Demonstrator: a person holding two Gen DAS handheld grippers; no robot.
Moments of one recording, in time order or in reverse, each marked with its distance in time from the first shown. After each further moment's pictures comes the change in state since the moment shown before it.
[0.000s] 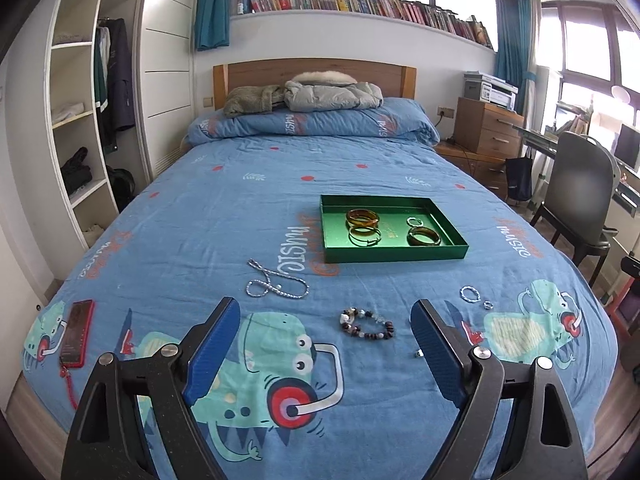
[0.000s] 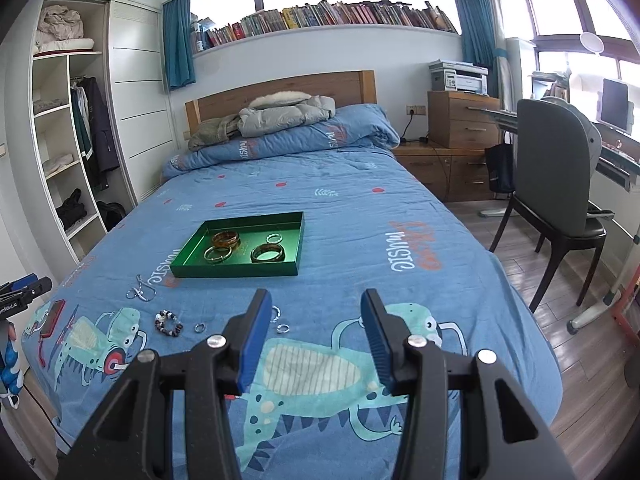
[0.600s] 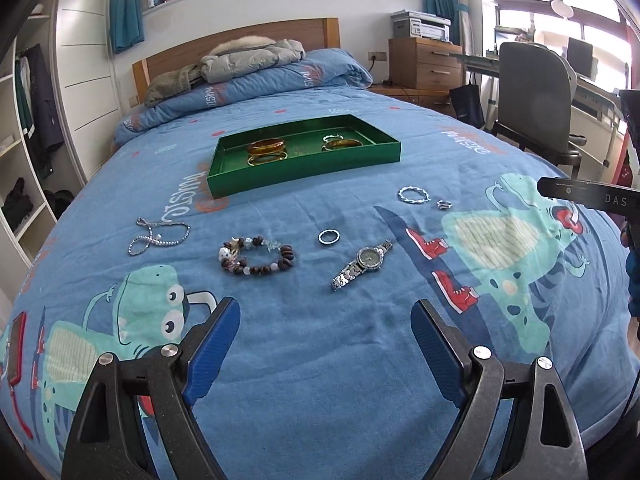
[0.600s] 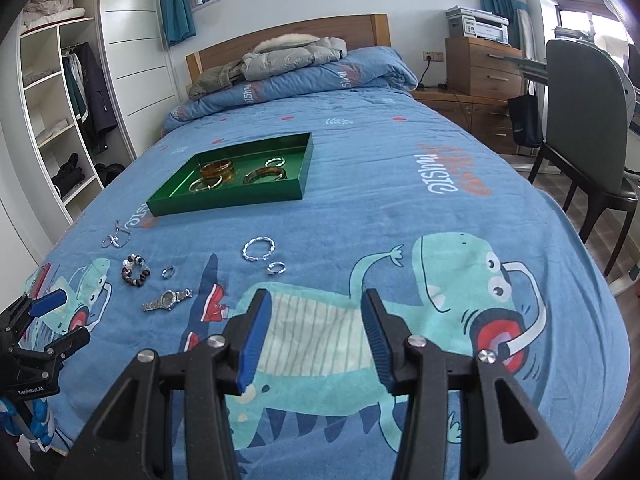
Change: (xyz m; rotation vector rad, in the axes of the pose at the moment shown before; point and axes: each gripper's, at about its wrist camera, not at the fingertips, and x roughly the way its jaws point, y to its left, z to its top) left arm 0.092 -0.098 -0.092 0.211 0.107 -0.116; right arm 0.123 -0.004 -0.074 0.006 0.168 0.053
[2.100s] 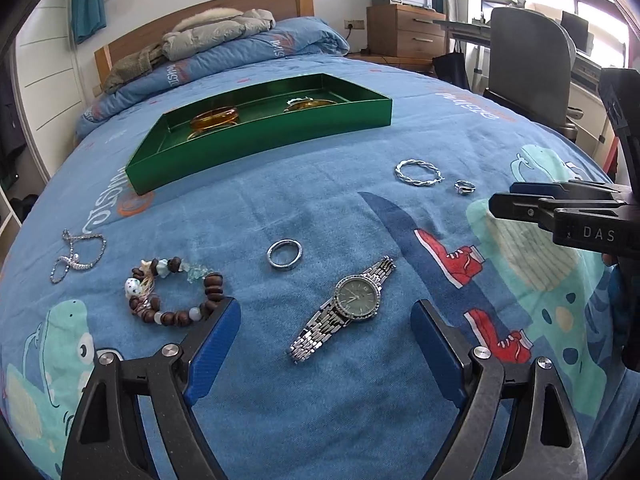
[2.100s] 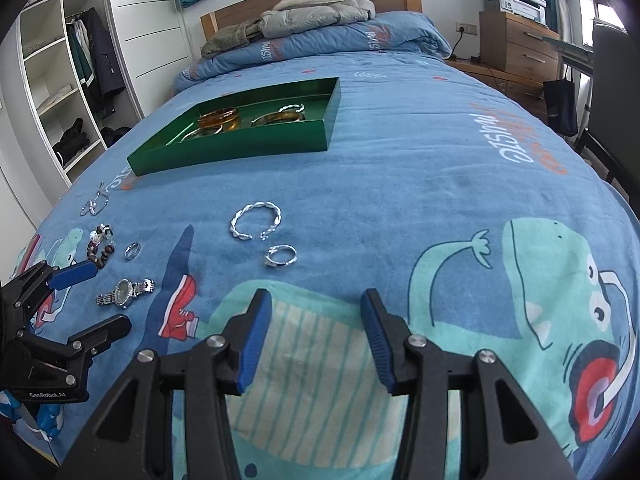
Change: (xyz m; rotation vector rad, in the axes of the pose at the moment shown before) left arm 0.107 -0.021 0.026 0.056 0.105 -0.090; right arm 0.110 0.016 0.000 -0.062 0.119 0.068
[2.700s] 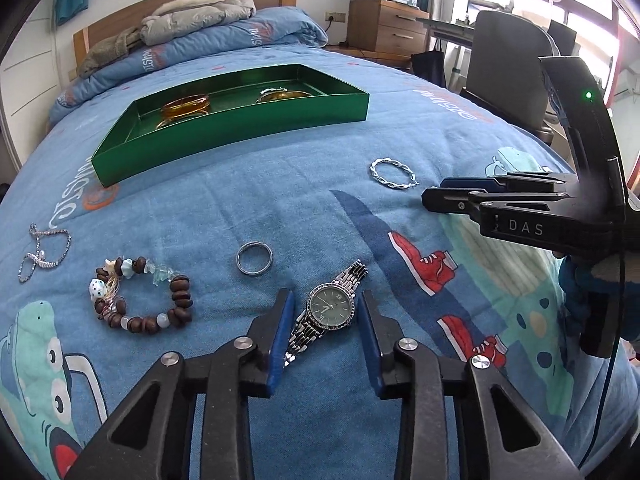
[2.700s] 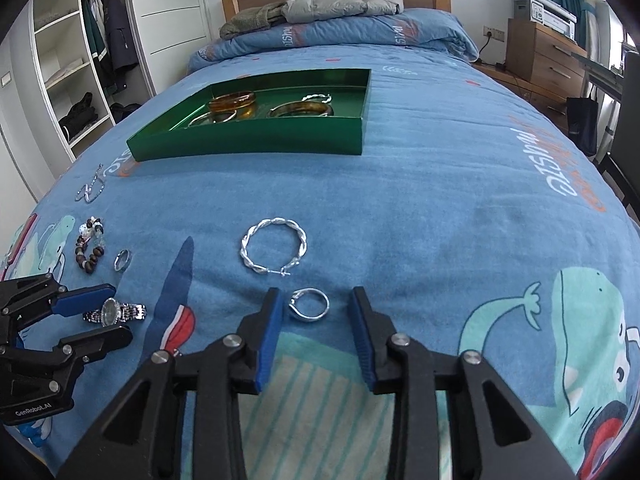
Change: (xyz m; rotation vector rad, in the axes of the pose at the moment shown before) left arm 0.000 0.002 0.003 -0.017 0.029 -0.117; right arm 0.035 0.017 0.021 -0.081 0.046 0.024
